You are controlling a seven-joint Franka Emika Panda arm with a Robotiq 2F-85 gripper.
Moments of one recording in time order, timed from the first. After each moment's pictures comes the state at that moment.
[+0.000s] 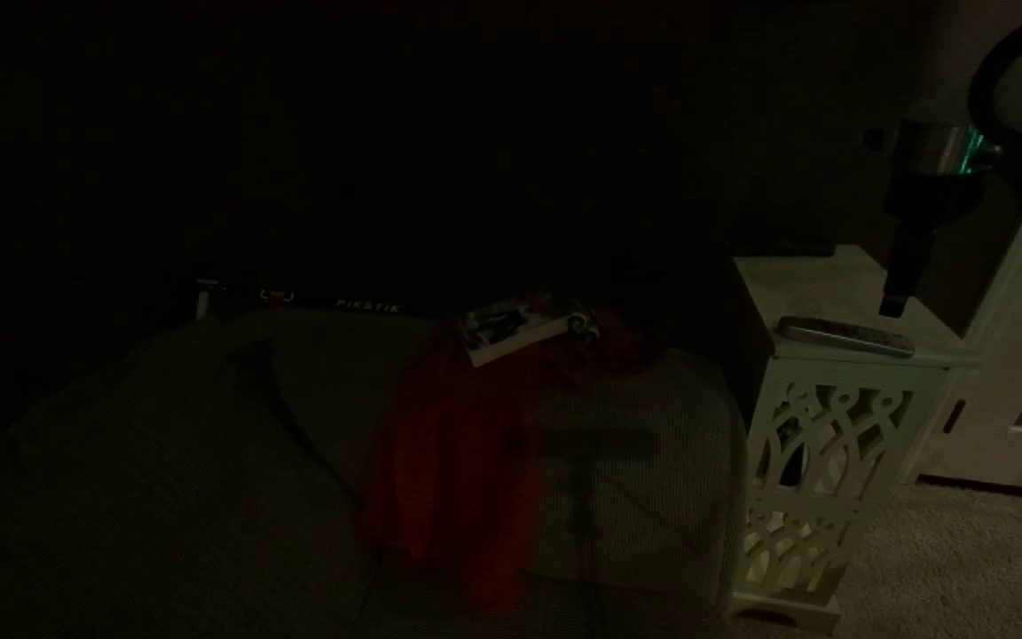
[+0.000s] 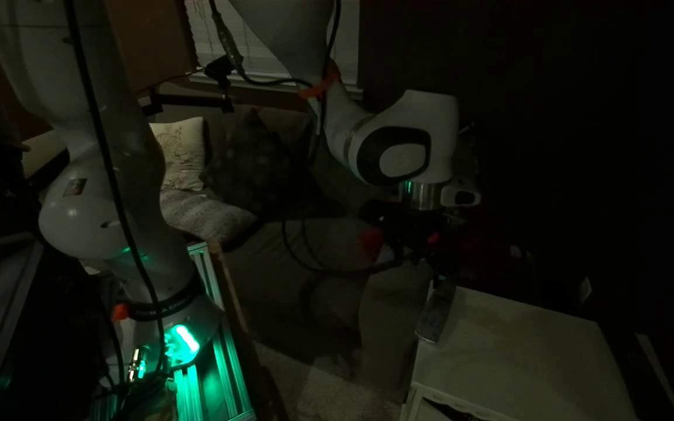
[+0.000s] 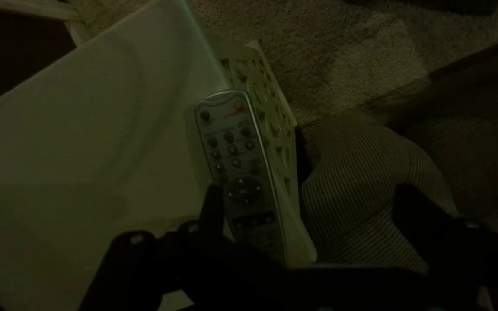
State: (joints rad) arm -0.19 0.07 -0.17 -2.52 -0.28 2.63 -0.35
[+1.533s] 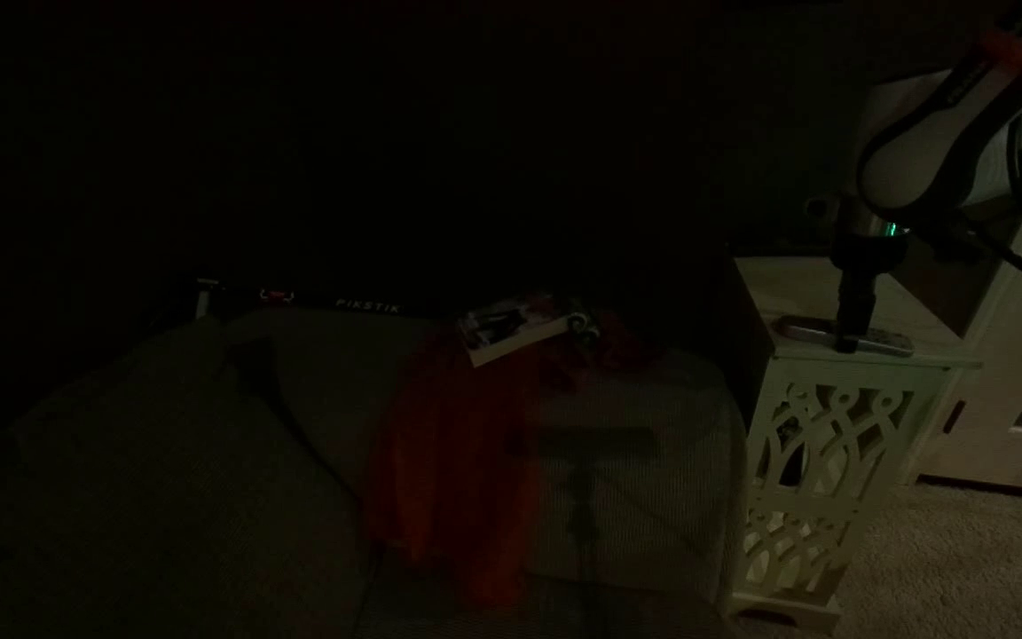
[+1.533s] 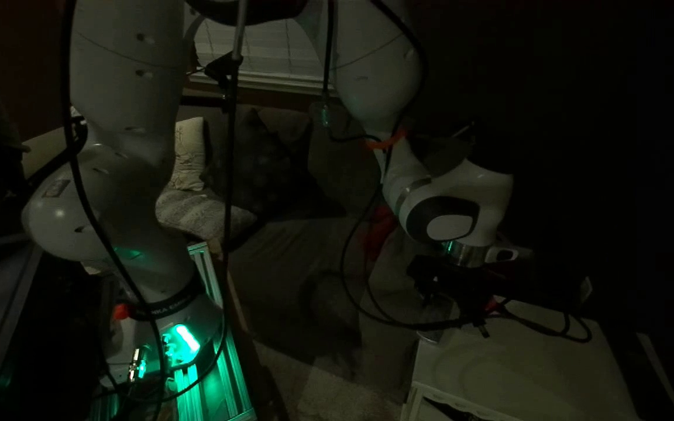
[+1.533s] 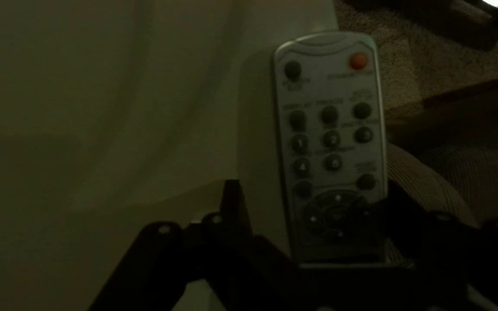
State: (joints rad) arm -0.38 0.47 -0.04 -2.22 -0.14 2.66 -0.71
